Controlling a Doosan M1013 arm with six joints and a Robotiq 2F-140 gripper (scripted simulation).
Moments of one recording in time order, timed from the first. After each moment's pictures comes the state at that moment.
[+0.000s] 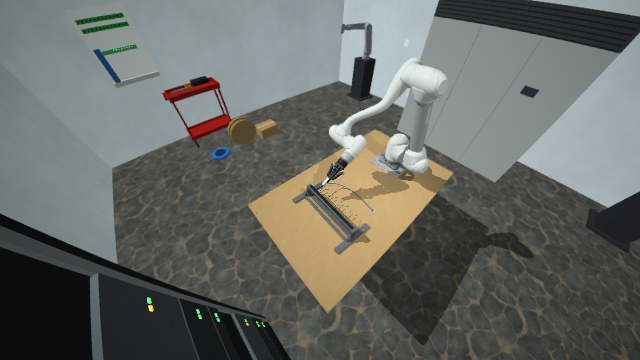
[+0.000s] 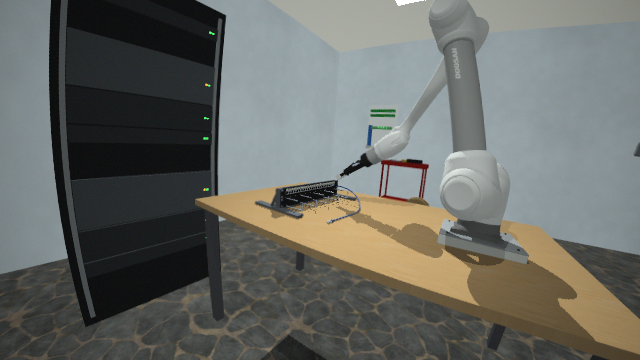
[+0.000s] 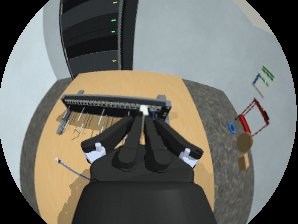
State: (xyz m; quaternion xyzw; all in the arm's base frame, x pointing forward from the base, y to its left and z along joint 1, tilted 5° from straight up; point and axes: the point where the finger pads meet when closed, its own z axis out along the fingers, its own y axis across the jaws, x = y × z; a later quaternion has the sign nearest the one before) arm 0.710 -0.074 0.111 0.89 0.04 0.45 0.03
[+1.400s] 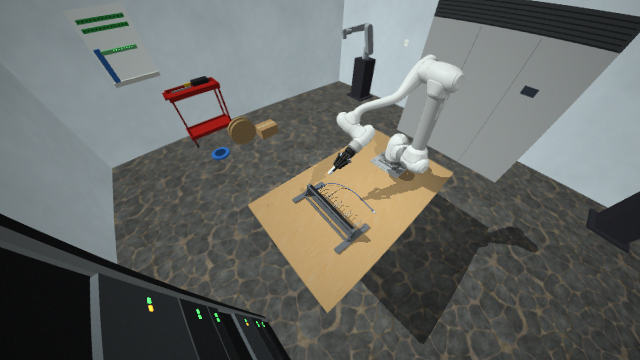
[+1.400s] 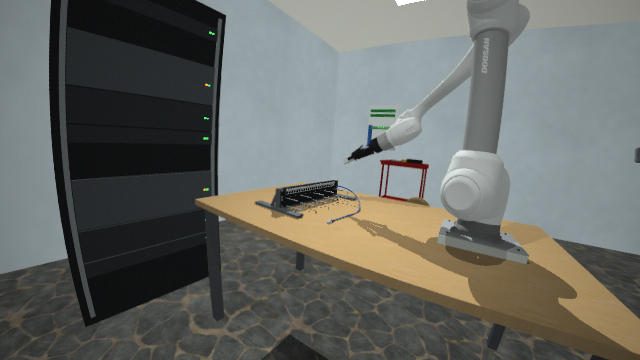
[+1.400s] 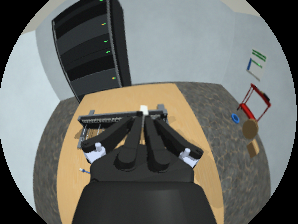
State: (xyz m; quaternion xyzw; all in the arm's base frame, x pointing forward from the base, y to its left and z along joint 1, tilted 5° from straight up) arm 0.669 -0.058 0.207 0.87 -0.04 0.49 -0.02
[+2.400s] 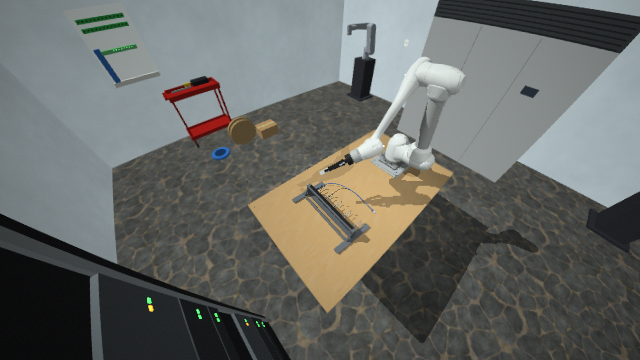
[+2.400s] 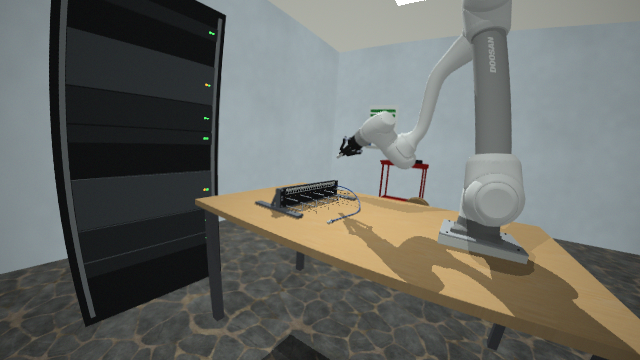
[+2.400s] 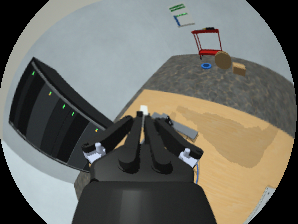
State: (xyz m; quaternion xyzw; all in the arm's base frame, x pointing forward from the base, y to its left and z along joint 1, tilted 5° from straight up) arm 0.730 -0.066 0.230 0.72 -0.44 0.54 -0.03
